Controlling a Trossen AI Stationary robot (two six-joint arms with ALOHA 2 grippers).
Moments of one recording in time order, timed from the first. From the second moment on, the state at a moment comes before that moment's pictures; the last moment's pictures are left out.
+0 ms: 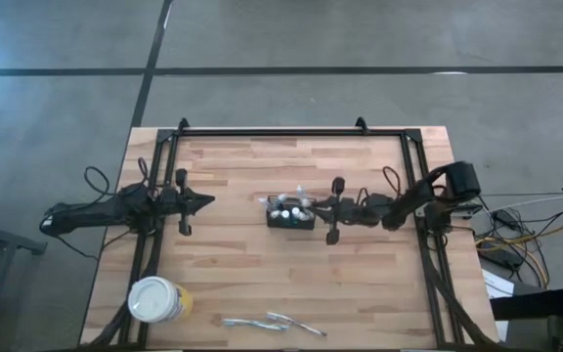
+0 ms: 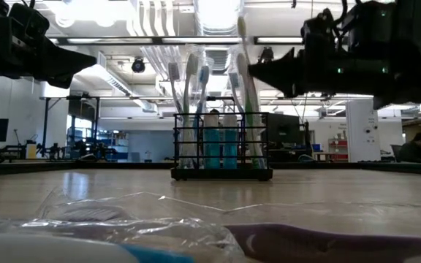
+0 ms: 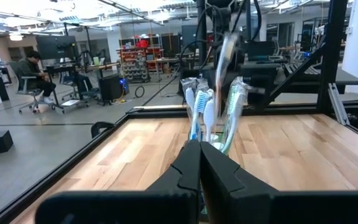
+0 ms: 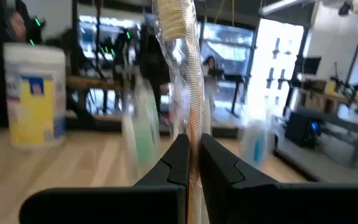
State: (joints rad) left arm 0.05 0.00 0.04 0.01 -0.09 0.08; right arm 0.05 1.77 0.36 1.57 0.18 -0.12
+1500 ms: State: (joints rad) left arm 0.05 0.00 0.04 0.02 -0.10 0.05; right arm 0.05 1.81 0.39 1.57 0.27 0.00
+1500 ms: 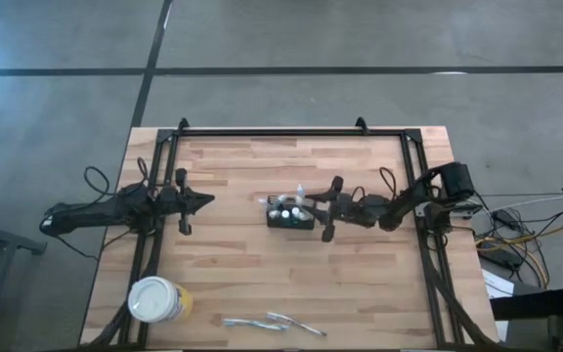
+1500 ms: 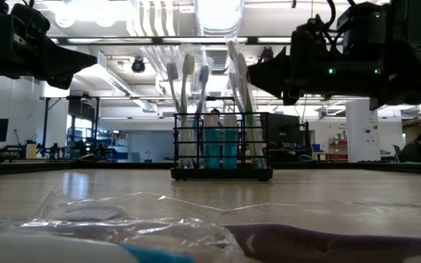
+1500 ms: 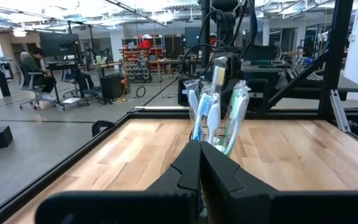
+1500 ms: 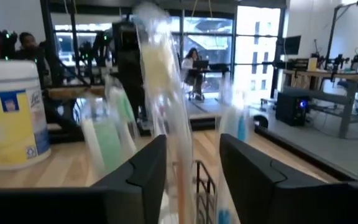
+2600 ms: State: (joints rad) left arm 0.05 0.00 0.04 0.02 -0.11 0.05; right arm 0.07 1.44 0.74 0.54 0.26 -0.03
